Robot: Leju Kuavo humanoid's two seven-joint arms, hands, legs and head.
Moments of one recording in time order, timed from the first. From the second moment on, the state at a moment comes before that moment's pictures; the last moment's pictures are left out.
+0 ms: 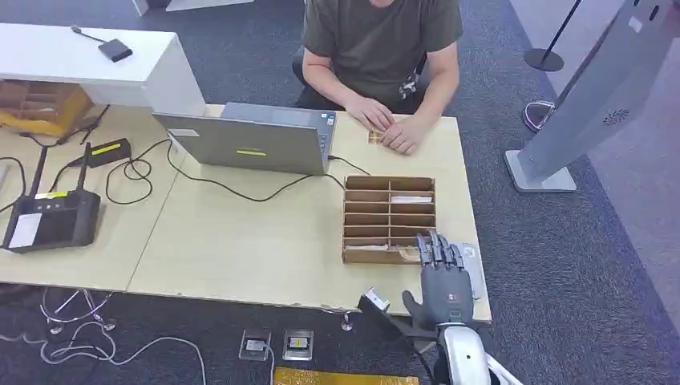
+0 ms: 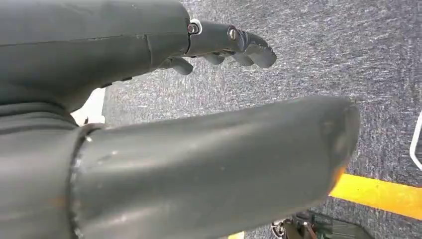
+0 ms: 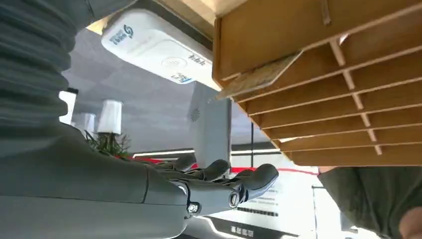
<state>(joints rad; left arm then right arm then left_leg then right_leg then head) -0.10 0.05 -1.05 -0.21 0.90 0.43 0.02 -0.27 -0.24 0.82 -1.29 1.28 -0.36 0.60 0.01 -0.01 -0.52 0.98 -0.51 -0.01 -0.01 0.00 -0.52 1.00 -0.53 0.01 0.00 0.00</state>
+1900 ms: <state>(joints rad) -0.11 0.05 -1.07 -0.21 0.90 0.43 0.02 -0.33 -0.21 0.82 -1.16 1.20 -0.39 0.57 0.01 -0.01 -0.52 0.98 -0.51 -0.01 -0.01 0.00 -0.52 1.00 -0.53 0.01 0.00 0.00</state>
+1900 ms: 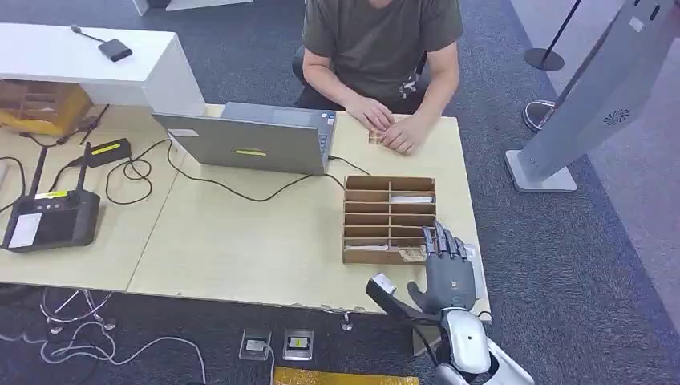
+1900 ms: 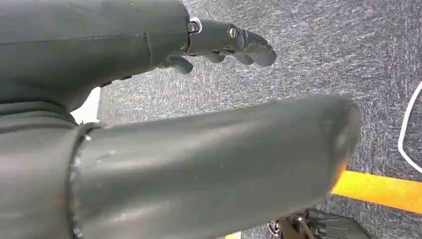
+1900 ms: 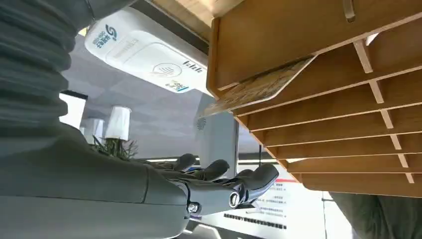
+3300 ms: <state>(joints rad) -0.12 0.05 -1.09 -0.21 0.89 0.43 0.03 -0.38 -0.18 0.84 -1.08 1.15 -0.44 0.53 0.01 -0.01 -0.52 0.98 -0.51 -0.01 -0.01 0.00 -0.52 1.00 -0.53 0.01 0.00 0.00</state>
